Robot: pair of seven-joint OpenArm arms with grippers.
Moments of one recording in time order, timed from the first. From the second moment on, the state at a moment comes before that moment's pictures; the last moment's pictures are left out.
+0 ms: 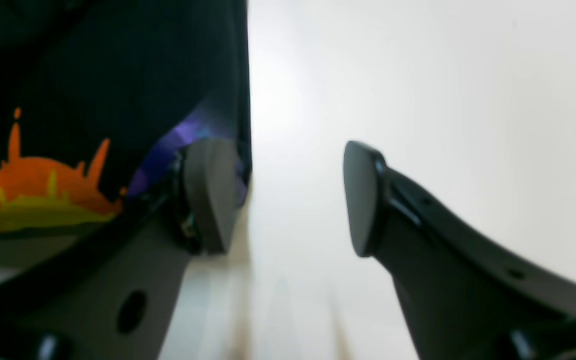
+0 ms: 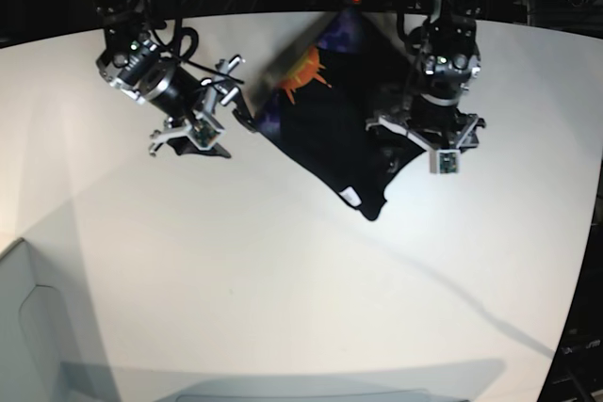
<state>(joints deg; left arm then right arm) 16.7 -10.8 1.1 107.8 -11.8 6.7 33.6 -18.0 10.8 -3.0 108.5 3.5 38.8 -26.2</state>
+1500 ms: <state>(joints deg) -28.1 -3.1 63.7 62.1 -16.6 7.4 25.1 -12.0 0.1 35.1 108.5 3.5 38.9 -26.3</state>
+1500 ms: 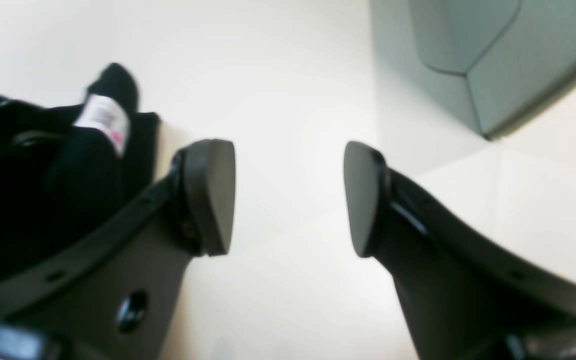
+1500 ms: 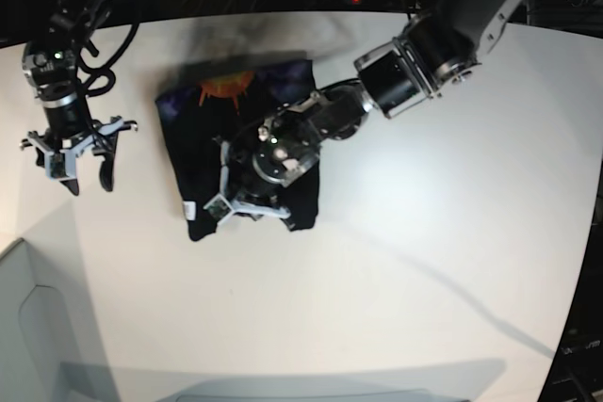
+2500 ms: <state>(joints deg) -28.7 -9.2 49.3 87.0 -17.1 7.2 33.4 -15.6 -4.4 35.8 113.2 3.5 38.9 -26.8</state>
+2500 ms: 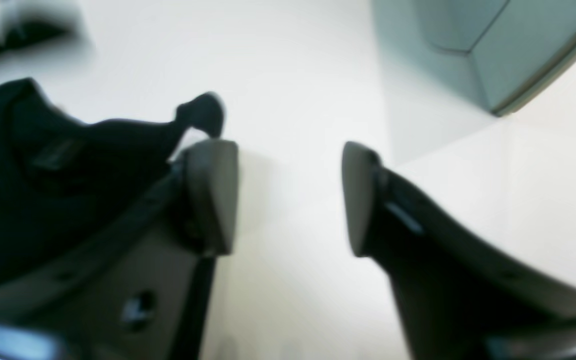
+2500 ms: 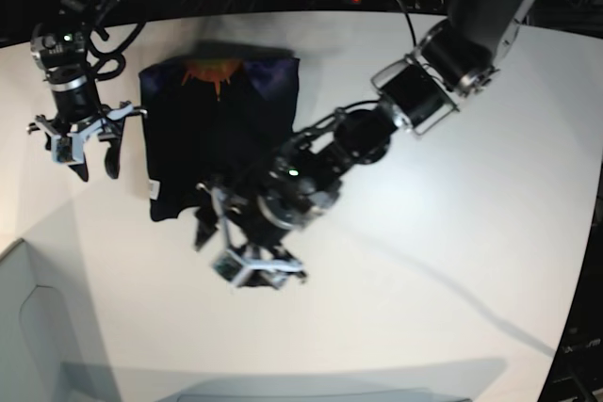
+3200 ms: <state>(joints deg) 18.4 -19.6 -11.9 111.4 -17.4 6.9 34.4 -29.2 -8.5 30.6 107.7 4.1 39.1 -25.5</state>
